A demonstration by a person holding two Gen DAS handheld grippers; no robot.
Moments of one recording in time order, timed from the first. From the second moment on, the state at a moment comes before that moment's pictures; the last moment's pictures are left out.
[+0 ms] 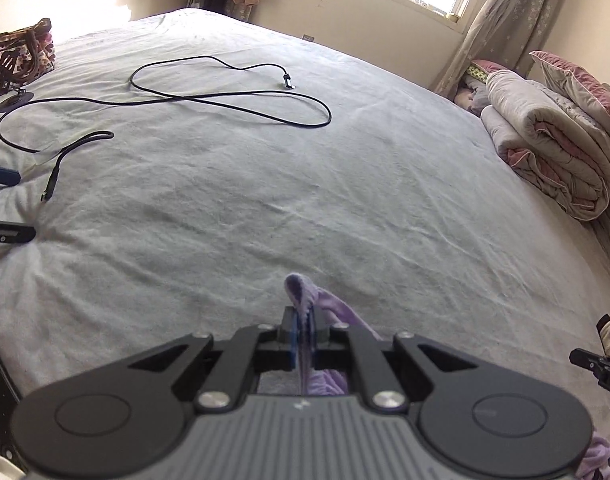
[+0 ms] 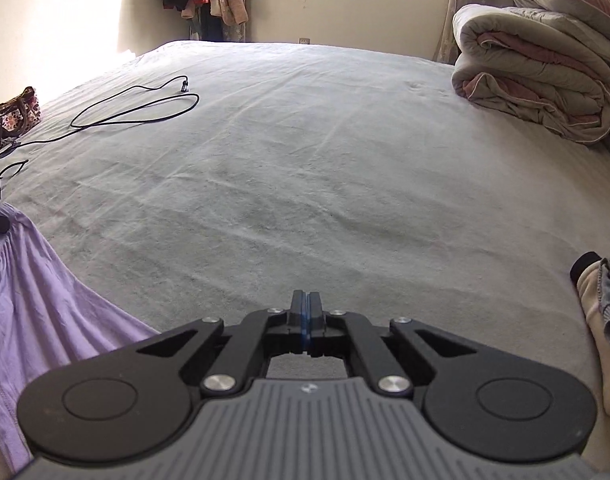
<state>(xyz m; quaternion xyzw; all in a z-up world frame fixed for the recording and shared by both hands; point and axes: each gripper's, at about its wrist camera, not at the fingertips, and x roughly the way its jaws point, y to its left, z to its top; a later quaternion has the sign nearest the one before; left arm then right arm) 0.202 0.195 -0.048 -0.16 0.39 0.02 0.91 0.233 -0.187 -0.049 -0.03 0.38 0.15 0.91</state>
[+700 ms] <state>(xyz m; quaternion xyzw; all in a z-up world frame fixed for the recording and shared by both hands) 0.212 0.198 -0.065 -0.14 0.39 0.04 0.91 0.215 -0.174 -0.059 -0.08 0.36 0.17 0.91</state>
